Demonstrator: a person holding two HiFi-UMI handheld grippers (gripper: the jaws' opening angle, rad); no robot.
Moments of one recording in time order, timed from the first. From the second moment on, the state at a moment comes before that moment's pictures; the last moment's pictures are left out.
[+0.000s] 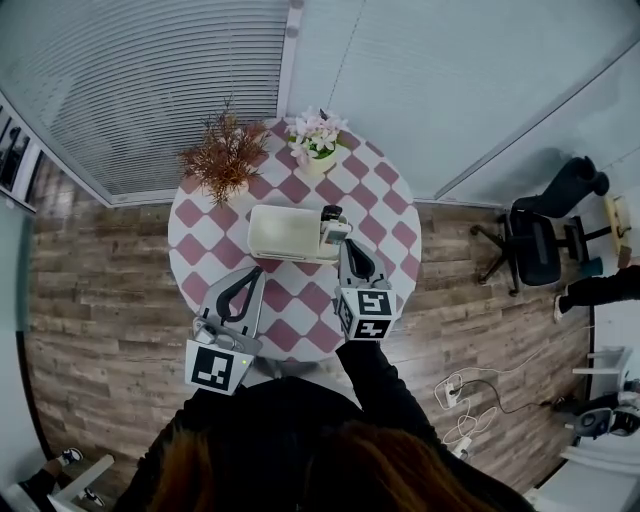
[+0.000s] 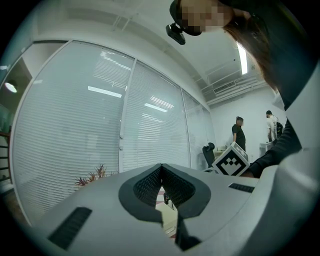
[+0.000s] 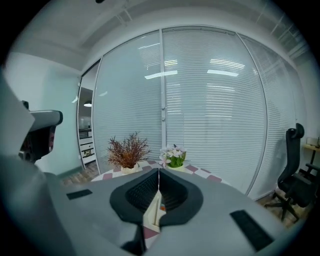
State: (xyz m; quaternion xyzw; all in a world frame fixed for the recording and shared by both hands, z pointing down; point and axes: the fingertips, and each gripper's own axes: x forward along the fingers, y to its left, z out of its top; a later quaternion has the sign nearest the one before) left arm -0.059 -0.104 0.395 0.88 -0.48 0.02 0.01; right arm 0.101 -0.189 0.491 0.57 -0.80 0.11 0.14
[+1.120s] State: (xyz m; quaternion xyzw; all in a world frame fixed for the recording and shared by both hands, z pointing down) left arm -0.075 -0.100 0.400 0.87 -0.49 0.03 0.01; right arm 0.109 -0.231 0.575 0.61 -0.76 0.16 0.17
